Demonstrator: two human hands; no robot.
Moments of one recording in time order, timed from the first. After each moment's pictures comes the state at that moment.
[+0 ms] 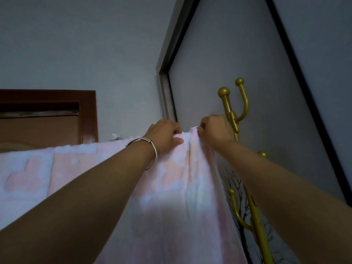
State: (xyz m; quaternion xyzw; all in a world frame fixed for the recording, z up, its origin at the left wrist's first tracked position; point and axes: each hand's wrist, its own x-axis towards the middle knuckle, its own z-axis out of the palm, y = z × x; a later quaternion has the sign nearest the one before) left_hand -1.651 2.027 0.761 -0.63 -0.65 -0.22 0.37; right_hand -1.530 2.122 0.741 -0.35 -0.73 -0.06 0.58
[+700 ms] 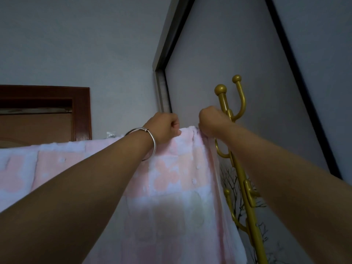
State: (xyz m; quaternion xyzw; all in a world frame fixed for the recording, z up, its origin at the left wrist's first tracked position) left_hand -1.635 2.035 0.773 -0.65 -0.64 -0.26 0.33; right_hand -1.517 2.132 0.768 -0.39 -0.79 -0.12 0.46
